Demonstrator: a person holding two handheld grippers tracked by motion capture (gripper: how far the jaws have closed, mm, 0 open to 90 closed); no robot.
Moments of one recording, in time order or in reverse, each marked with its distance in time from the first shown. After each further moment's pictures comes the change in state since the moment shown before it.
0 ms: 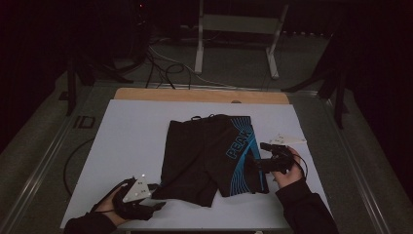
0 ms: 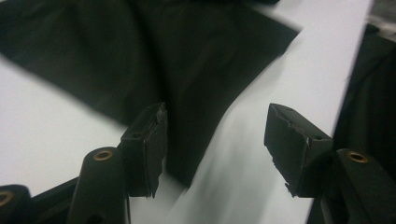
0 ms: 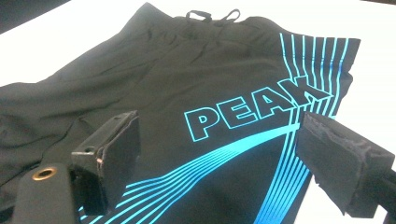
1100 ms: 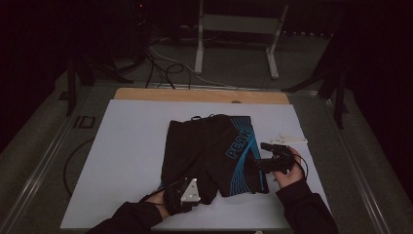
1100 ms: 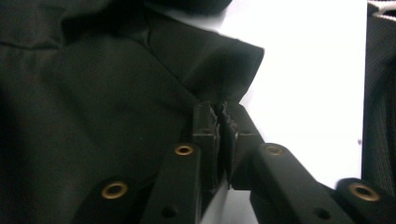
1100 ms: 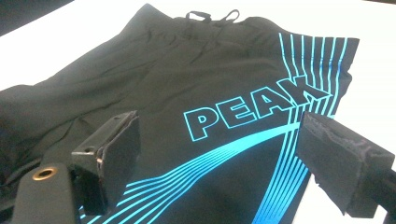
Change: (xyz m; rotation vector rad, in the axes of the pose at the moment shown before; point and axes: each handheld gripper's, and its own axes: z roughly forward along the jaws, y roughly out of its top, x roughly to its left) left arm -0.031 0.050 0.100 0.122 -0.127 0.186; right arm -0.002 -0.001 -0.001 -0.004 0.005 0.007
